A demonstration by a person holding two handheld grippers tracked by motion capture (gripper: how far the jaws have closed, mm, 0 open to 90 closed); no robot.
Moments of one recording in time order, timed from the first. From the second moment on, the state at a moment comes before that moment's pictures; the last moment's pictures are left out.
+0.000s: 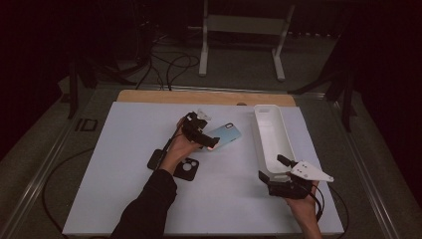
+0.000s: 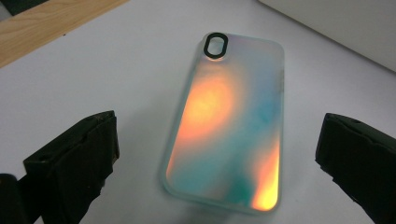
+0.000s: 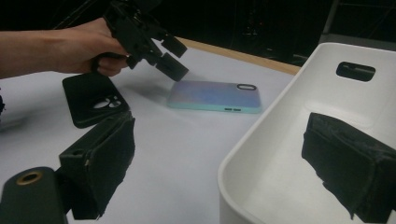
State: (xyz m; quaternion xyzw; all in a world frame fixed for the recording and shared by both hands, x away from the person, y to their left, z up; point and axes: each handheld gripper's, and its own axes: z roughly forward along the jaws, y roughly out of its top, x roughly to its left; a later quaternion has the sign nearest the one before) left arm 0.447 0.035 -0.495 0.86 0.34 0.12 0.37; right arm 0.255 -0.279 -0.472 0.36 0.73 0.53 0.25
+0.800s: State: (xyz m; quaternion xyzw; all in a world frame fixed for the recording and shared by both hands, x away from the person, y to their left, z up) left arm 0.463 0.019 -0.524 0.87 0.36 0.09 0.33; right arm 0.255 -0.281 -0.473 0.36 0.73 0.53 0.24
